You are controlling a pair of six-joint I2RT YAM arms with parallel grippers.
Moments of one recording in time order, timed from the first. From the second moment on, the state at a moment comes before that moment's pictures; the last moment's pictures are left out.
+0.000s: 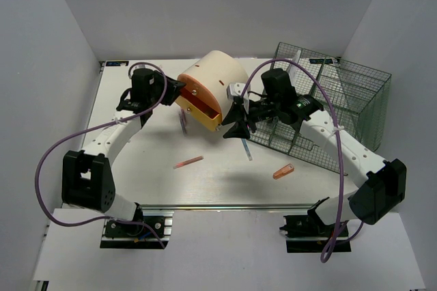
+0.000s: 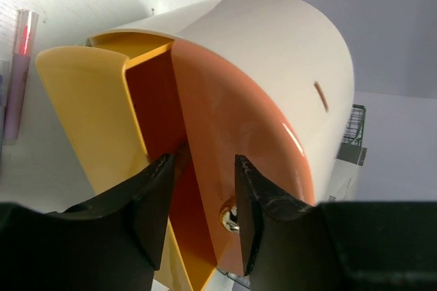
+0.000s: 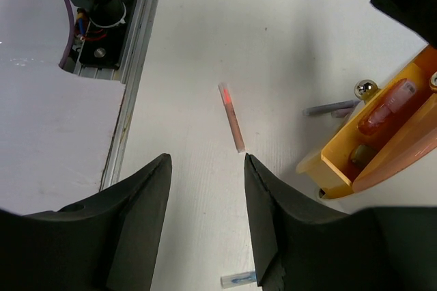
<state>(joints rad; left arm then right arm) -0.22 1.49 1.09 -0.06 0.14 -1.15 0.62 1.40 1.31 -0.54 -0.99 -0.56</state>
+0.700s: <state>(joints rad) -0.21 0.96 1.00 -0.28 0.13 -0.90 0.60 1.45 1.25 -1.22 -0.76 -1.58</state>
